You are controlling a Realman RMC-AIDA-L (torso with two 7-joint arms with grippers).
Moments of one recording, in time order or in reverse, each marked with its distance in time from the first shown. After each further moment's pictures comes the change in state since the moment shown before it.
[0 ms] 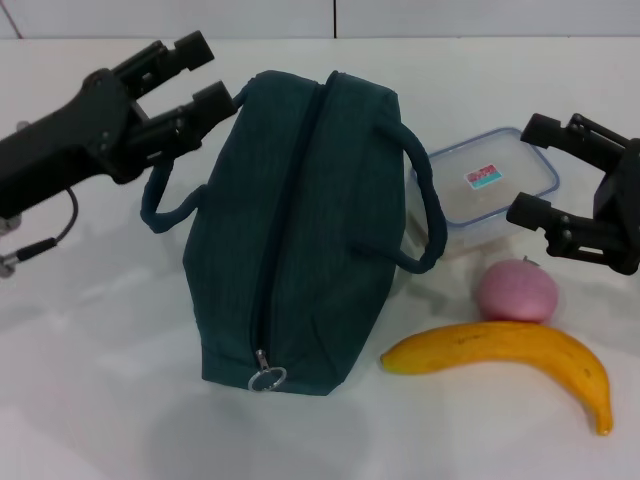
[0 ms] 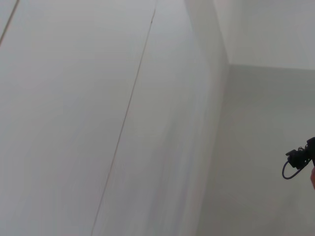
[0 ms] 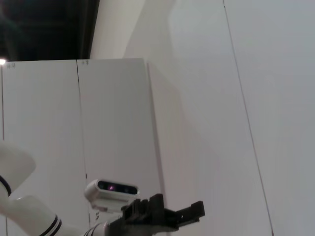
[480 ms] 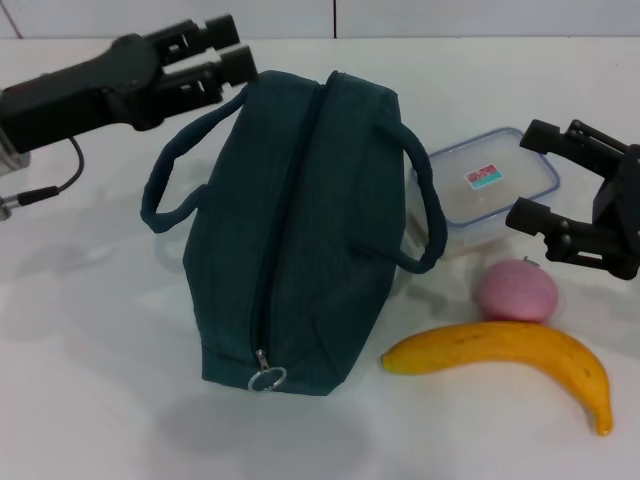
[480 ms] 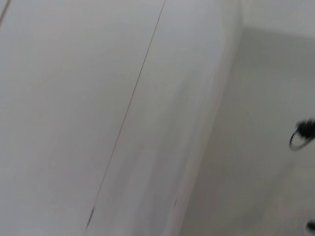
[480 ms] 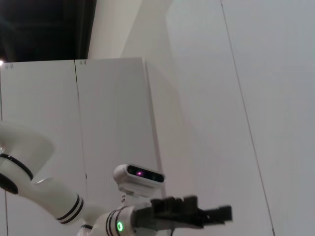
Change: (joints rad) left arm -0.186 0.007 0.068 -0.205 0.000 -0.005 -0.174; right arm -0.008 0.003 -0.006 0.000 0.001 0.001 0.005
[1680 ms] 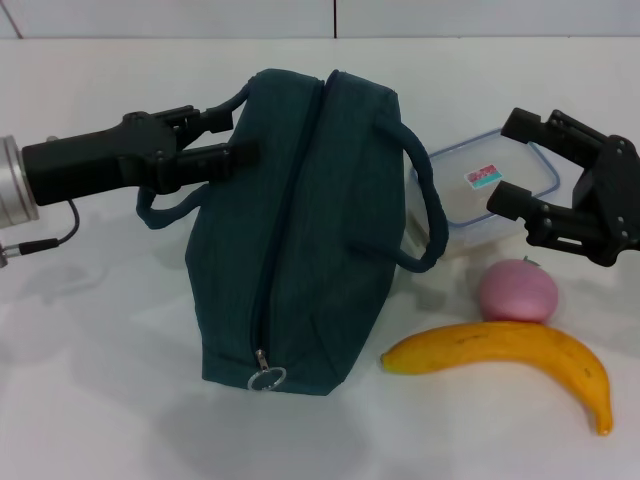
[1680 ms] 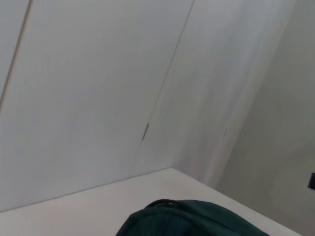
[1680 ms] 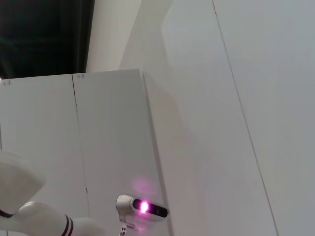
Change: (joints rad) left arm 0.005 -0.196 0.545 -0.406 -0.431 -0.033 -0.136; right arm 0.045 0.009 -0.004 0.075 0.025 0.008 -0.007
